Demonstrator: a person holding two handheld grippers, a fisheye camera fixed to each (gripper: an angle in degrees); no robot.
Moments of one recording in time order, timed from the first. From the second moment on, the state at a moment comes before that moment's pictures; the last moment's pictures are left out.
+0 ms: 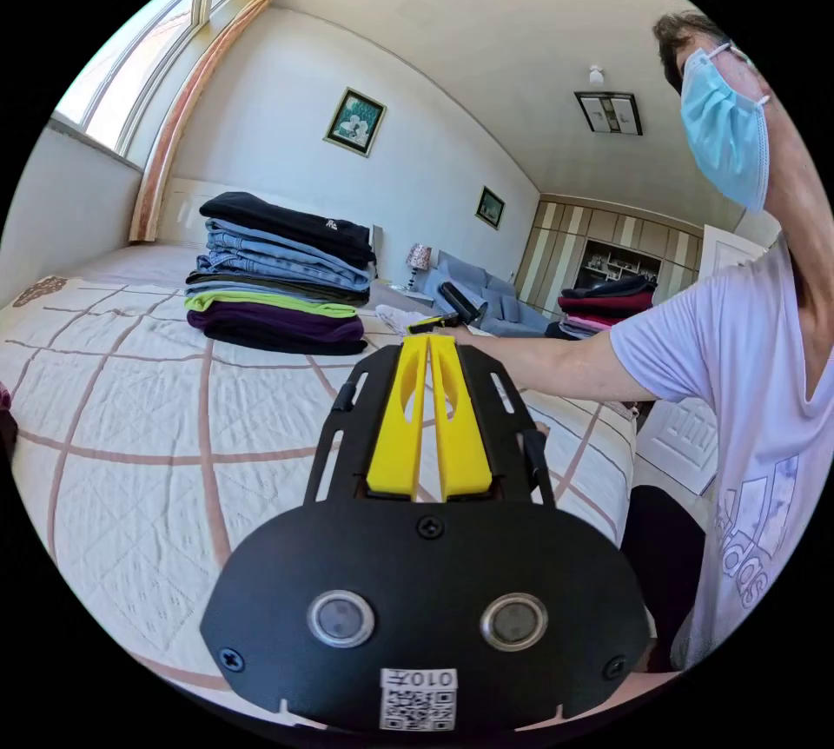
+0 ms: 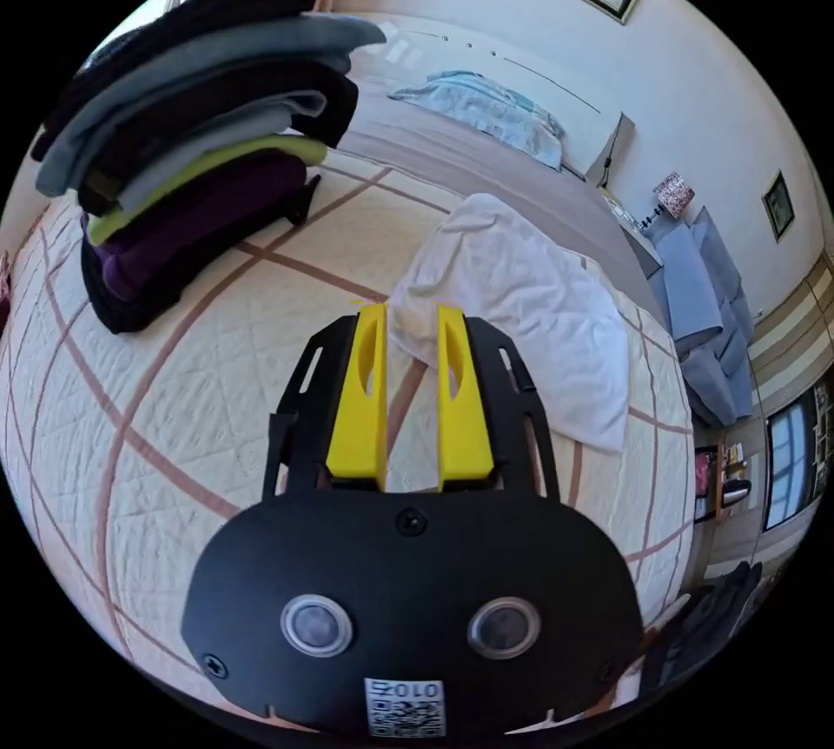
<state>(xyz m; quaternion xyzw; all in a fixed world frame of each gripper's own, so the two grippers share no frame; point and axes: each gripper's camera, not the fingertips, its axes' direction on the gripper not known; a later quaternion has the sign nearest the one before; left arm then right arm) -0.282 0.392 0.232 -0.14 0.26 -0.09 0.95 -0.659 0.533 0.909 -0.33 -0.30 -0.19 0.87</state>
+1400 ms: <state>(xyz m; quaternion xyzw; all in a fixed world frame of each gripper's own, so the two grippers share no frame) -0.251 0.257 0.069 -0.13 0.25 0.04 0.96 -0.338 0.092 0.207 0.02 -0.56 -0.26 0.79</state>
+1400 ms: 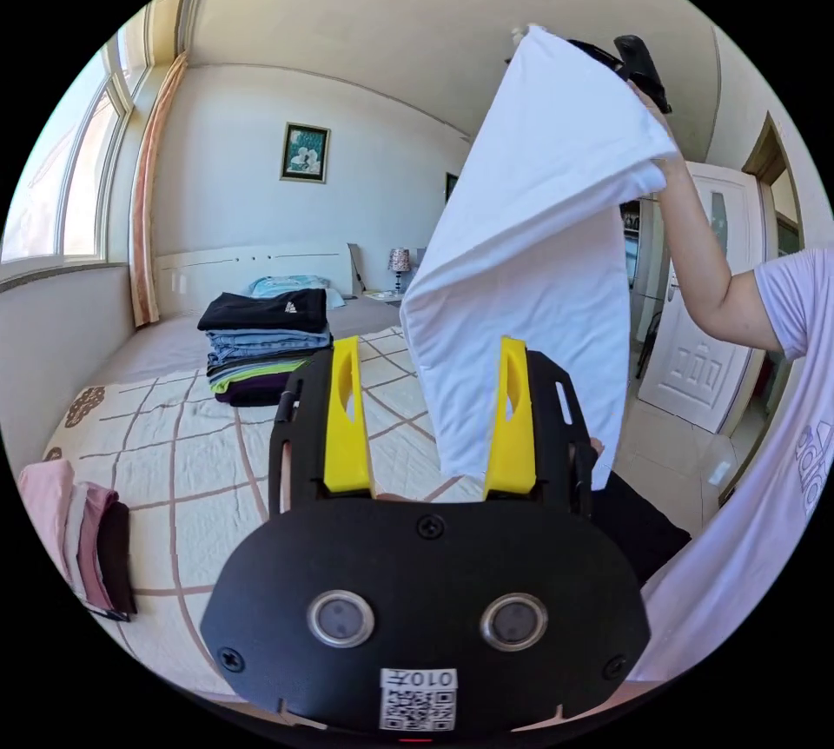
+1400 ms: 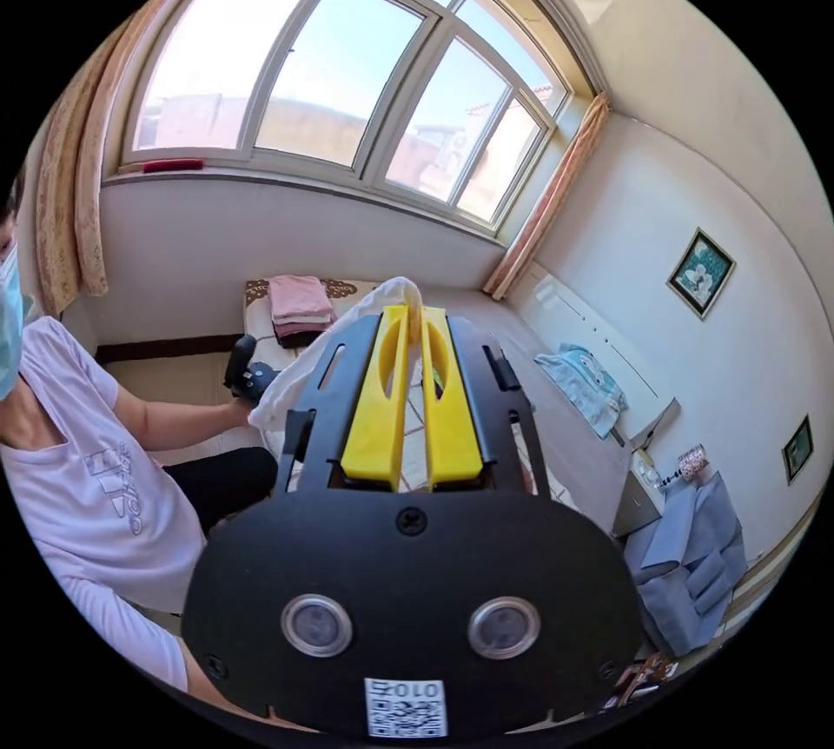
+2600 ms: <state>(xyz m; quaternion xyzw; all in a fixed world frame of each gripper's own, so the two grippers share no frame) -0.214 0.316 0.347 -0.52 0.24 0.04 0.82 -0.229 0.476 0.524 -0.33 -0.31 0.00 0.89</state>
